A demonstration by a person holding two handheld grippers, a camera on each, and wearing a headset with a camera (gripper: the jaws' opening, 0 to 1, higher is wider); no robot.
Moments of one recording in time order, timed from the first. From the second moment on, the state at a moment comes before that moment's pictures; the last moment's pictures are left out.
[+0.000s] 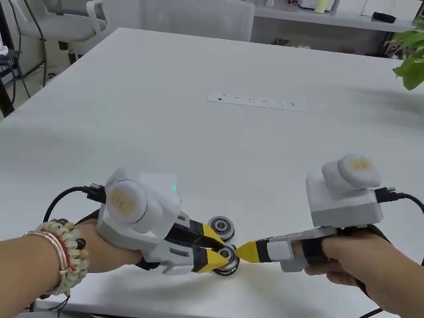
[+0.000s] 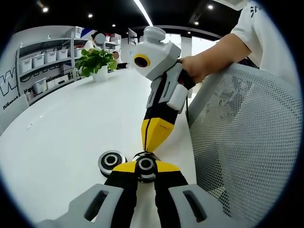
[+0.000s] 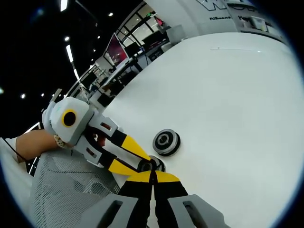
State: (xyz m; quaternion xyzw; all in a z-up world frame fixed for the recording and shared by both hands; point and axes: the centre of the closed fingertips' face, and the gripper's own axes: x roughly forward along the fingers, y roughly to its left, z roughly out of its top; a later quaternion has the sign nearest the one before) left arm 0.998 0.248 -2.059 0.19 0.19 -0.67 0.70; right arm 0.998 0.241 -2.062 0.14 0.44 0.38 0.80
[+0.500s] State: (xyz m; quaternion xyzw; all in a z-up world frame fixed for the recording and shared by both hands) left arm 0.999 0.248 -2.060 0.19 0.19 -0.67 0.70; right arm 0.998 0.244 -2.059 0.13 0.43 0.39 0.80
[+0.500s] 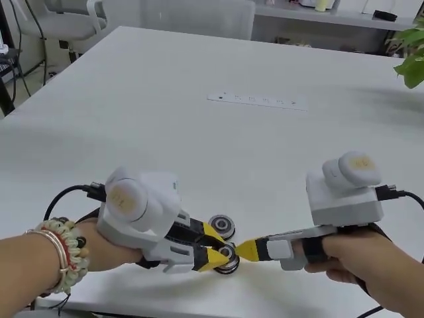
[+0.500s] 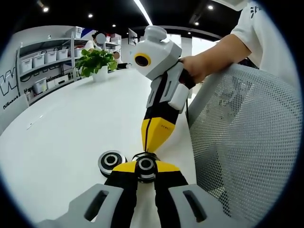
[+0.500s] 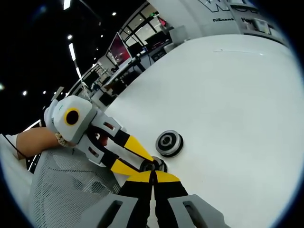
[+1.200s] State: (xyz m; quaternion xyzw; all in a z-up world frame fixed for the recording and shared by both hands) left arm 0.997 0.247 -2.059 0.19 0.19 -0.67 0.70; right arm 1.001 0.248 -2.057 0.10 0.42 0.39 0.81
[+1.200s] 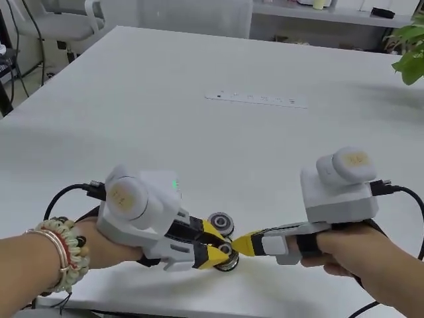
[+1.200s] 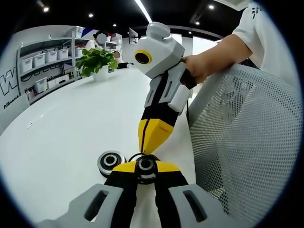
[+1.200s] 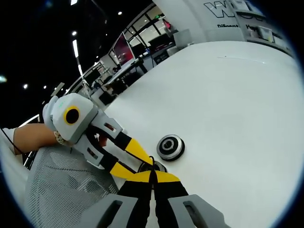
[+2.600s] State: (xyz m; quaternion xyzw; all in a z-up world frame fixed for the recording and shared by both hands) left arm 0.998 0.264 -2.009 0.17 0.19 -0.66 0.70; right arm 1.013 0.238 -2.046 0.11 0.40 0.38 0.83
